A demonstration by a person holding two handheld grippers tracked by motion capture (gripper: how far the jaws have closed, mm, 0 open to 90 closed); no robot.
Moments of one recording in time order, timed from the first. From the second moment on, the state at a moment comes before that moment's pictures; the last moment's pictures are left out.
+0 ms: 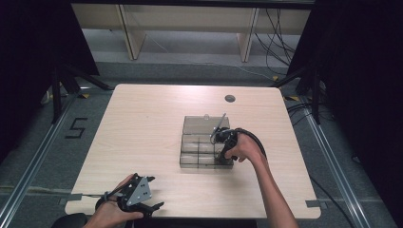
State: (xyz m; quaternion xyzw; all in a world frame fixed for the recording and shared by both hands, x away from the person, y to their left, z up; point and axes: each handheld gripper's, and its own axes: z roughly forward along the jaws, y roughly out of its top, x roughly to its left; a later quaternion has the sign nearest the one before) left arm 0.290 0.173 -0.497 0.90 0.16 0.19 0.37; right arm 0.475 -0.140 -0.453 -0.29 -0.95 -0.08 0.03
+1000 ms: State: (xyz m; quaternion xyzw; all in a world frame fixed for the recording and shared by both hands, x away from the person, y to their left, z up) left arm 0.290 0.173 -0.498 0.90 0.16 0.19 0.37; right arm 0.457 -0.147 -0.420 -0.28 -0.95 -0.14 -0.02
